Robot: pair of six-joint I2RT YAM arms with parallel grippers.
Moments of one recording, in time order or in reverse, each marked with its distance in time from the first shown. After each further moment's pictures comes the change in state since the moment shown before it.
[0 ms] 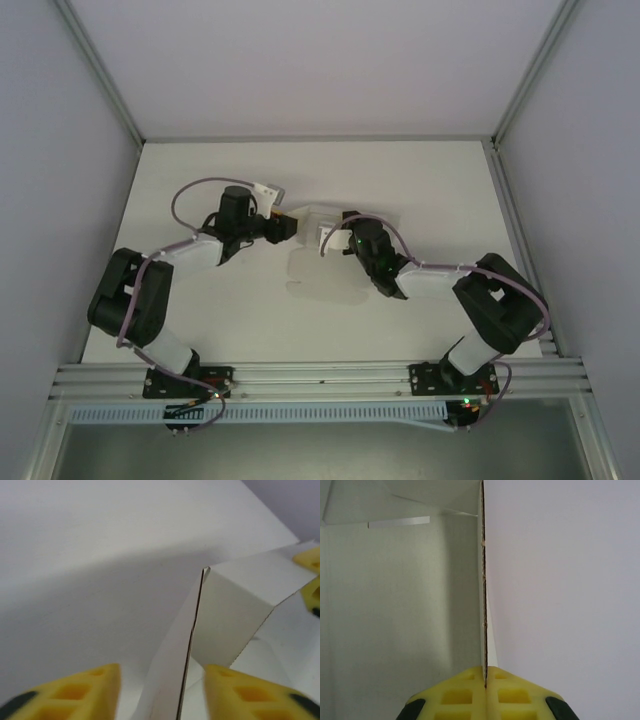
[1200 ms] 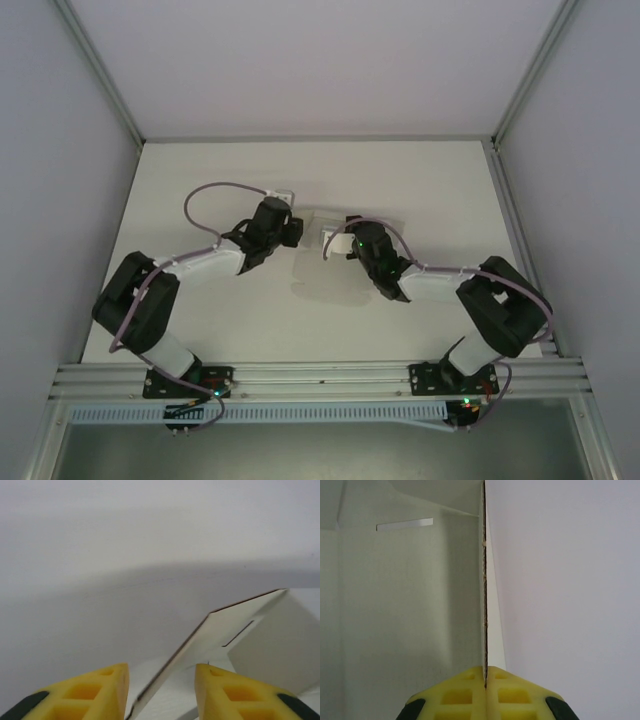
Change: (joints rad) left arm -0.238 -0.027 0.055 -0.159 -0.661 -0.204; right arm -0.006 -0.017 -0.031 -0.032 0.016 0.001
